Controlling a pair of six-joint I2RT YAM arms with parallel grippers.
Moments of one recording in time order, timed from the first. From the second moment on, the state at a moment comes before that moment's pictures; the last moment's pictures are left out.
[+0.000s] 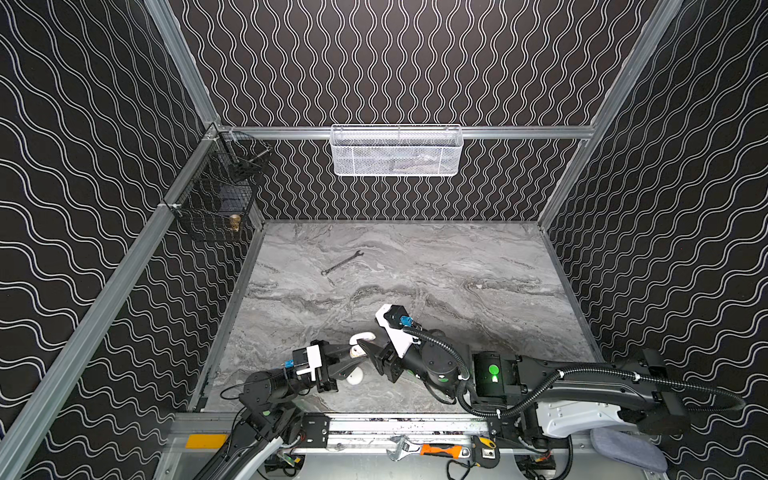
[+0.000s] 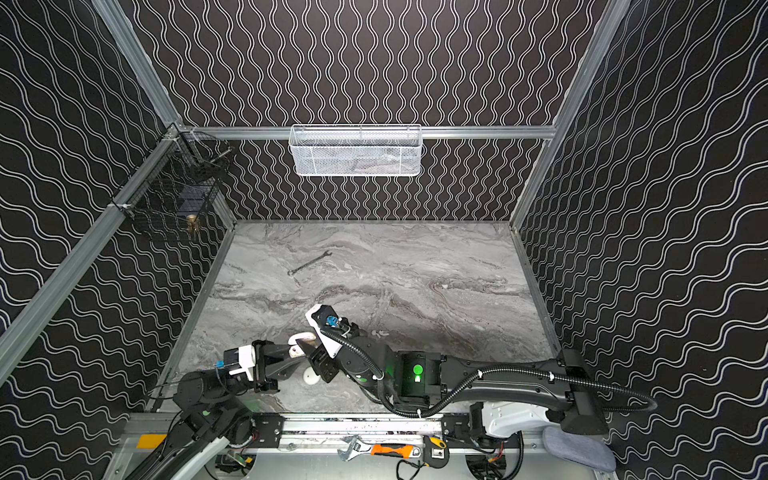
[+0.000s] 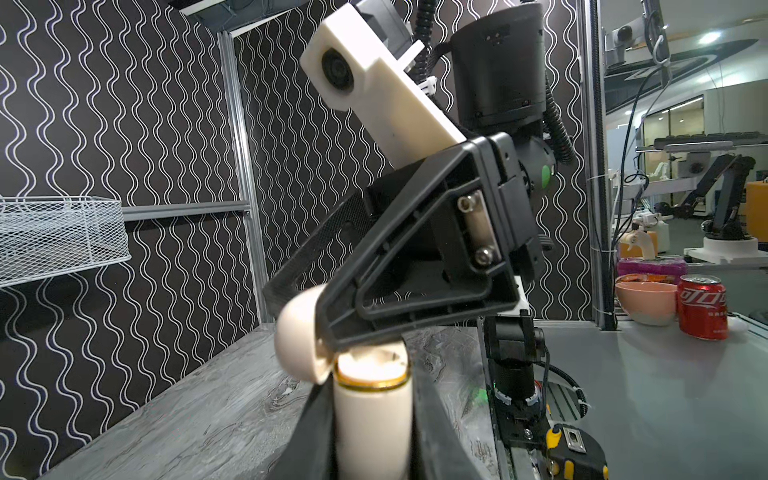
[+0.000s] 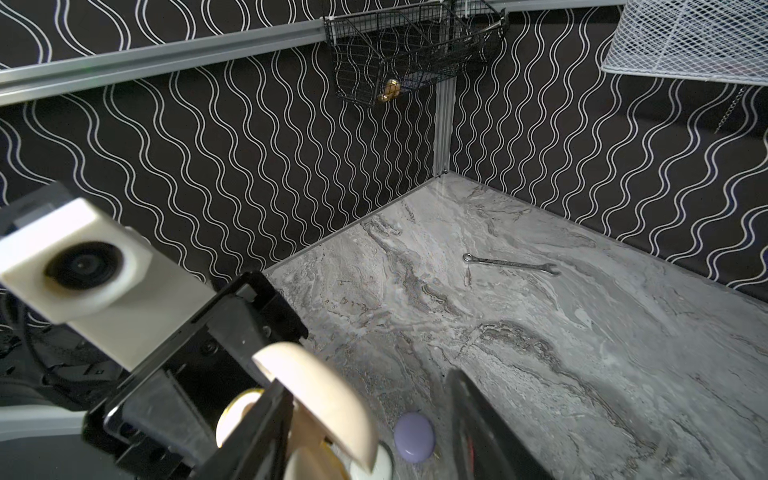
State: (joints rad) left arm -0.60 0.14 0.08 0.57 0.67 -0.20; right arm 1.47 1.25 1.07 -0.05 0.50 0.22
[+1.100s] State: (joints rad) left arm -0.61 0.51 0.04 0.78 0.65 -0.23; right arm 1.20 1.03 0.94 -0.25 0.51 0.47
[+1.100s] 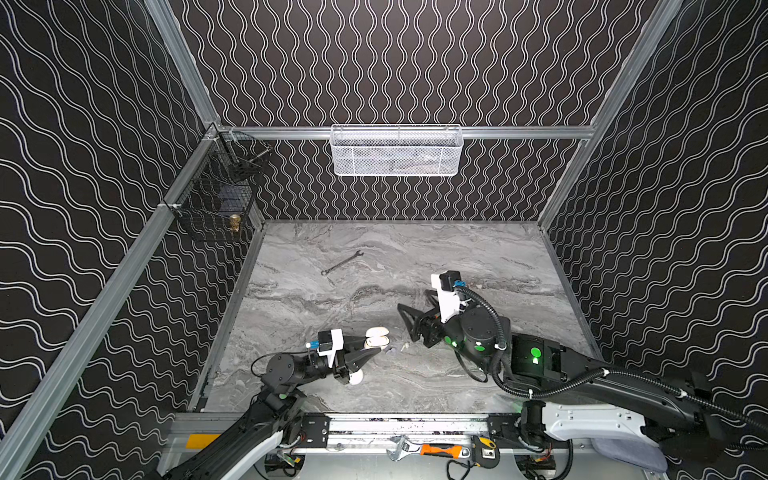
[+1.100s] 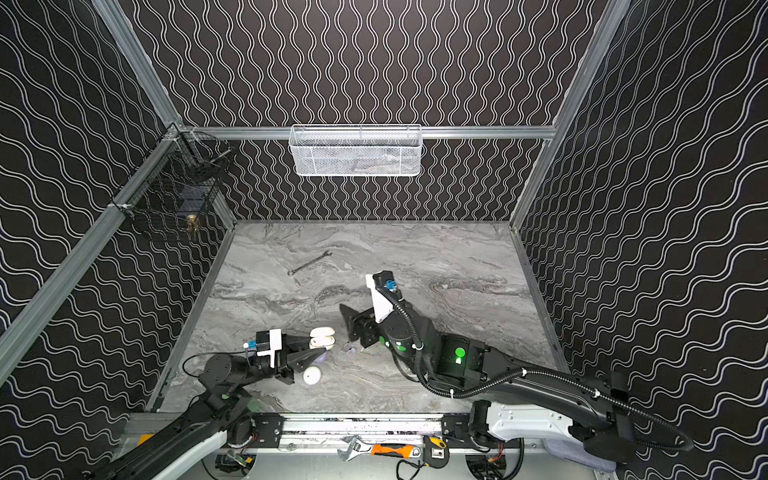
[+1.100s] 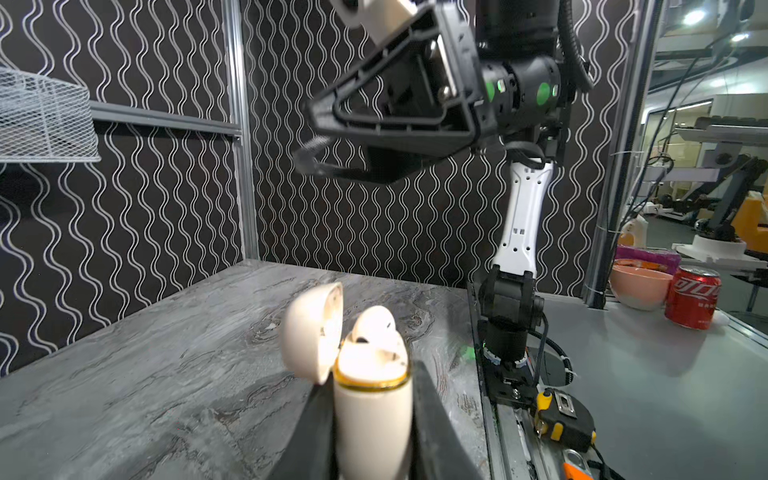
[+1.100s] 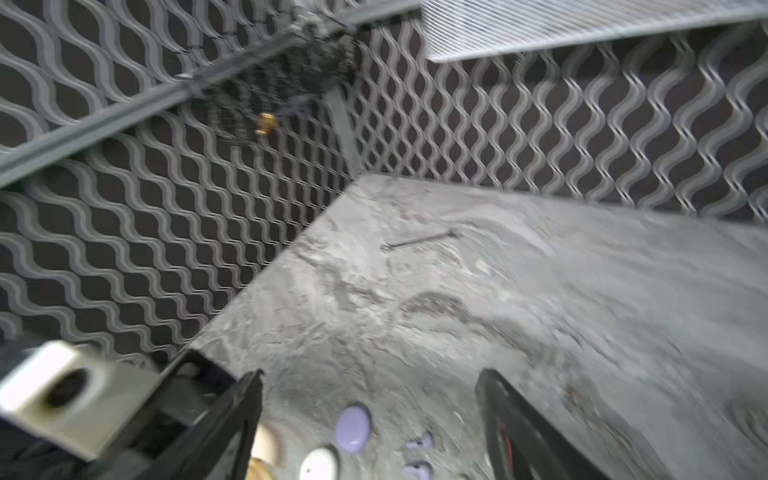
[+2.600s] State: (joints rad) left arm -0.59 0.35 0.10 0.34 0.38 -0.14; right arm 1.00 1.75 0.93 -0.18 0.06 0.81
